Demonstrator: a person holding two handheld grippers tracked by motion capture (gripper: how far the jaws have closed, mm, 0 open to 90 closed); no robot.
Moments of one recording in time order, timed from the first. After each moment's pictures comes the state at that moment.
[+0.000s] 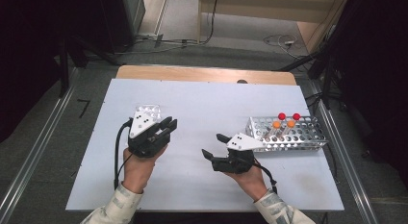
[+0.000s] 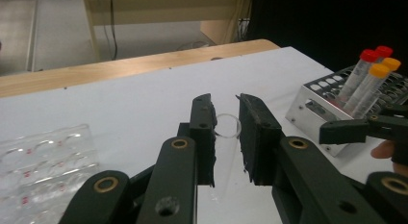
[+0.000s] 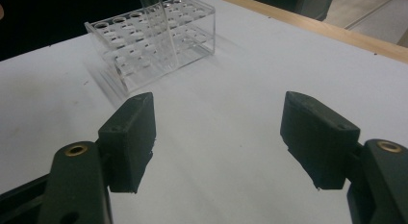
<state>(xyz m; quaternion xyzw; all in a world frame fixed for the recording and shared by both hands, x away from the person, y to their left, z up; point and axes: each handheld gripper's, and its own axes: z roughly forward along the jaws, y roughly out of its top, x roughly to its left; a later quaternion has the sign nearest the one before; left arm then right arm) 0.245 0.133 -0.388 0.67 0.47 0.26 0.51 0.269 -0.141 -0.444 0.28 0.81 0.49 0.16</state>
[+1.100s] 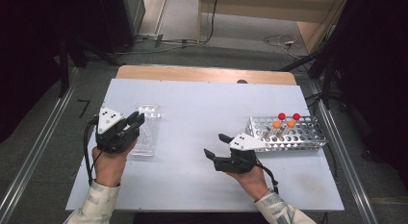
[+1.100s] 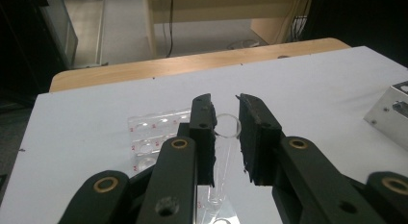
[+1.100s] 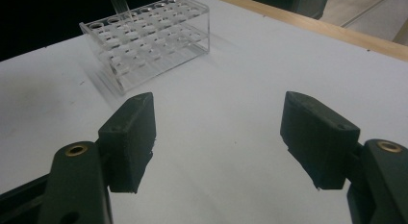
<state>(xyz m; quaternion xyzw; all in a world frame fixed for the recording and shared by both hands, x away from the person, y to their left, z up) 0.243 0.189 -0.386 0.65 0.52 0.32 0.46 0.270 -0.146 -0.444 0.29 0.81 0.49 0.16</state>
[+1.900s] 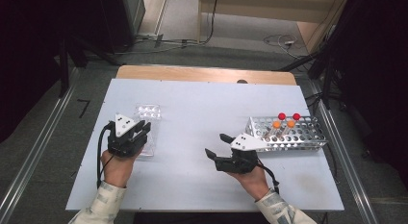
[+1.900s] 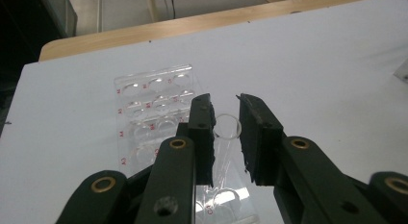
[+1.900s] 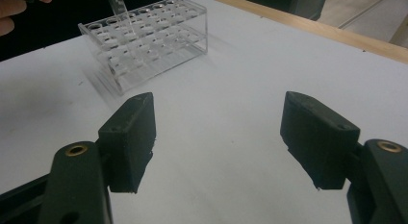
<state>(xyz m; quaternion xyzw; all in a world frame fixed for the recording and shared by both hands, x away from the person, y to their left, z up) 0.254 0.178 -0.421 0.68 0.53 0.31 0.40 0.269 -0.149 -0.444 0.29 0.80 0.49 0.16</state>
